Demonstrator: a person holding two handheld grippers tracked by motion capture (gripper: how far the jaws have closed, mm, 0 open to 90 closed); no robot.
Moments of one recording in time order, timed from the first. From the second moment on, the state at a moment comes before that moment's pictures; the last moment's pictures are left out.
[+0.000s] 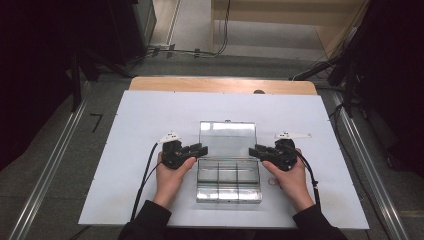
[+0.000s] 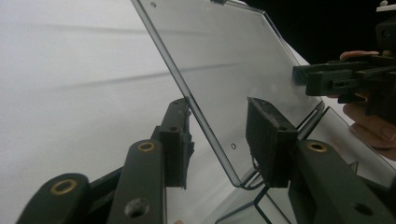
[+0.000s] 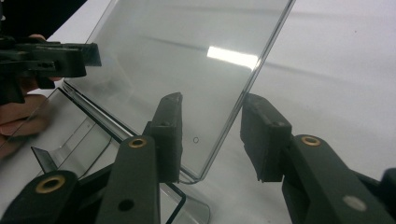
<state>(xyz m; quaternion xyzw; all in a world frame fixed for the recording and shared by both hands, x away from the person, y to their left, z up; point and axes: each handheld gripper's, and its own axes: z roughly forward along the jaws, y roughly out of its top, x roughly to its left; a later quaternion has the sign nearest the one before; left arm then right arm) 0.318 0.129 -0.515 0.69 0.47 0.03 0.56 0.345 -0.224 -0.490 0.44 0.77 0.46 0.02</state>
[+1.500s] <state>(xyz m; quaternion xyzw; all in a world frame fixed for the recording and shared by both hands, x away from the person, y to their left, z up) 0.286 0.124 -0.492 0.73 0.36 0.07 0.58 0.304 -0.272 -0.471 0.35 0.79 0.50 0.07</state>
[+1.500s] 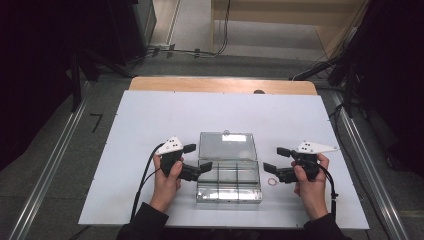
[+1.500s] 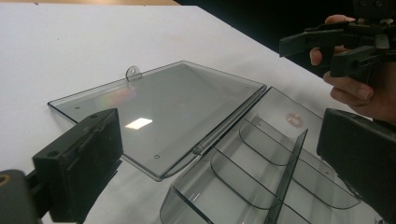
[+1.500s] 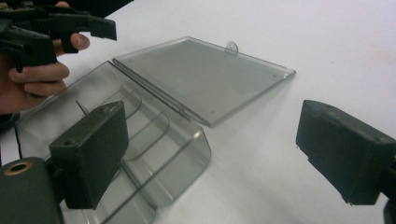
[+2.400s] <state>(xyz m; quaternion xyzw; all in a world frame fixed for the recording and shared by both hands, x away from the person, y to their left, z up) 0.245 0.163 -0.488 0.74 0.35 0.11 0.57 0.265 -0.302 -0.470 0.34 0.81 0.47 0.12</state>
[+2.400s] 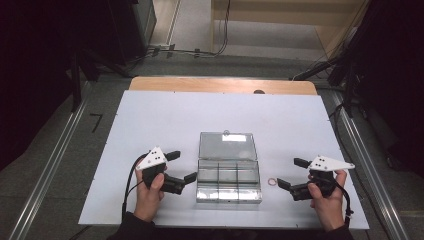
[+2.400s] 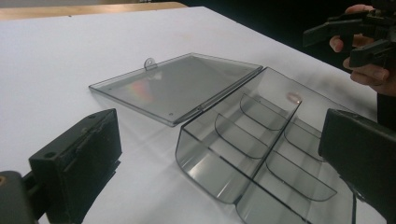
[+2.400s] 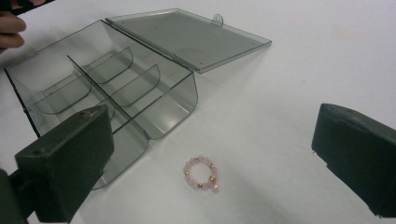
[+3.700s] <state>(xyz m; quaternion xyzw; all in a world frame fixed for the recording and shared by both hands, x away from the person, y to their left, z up) 0.214 0.243 -0.507 0.71 0.40 0.15 0.55 0.267 -0.319 -0.498 0.41 0.81 0.40 0.13</state>
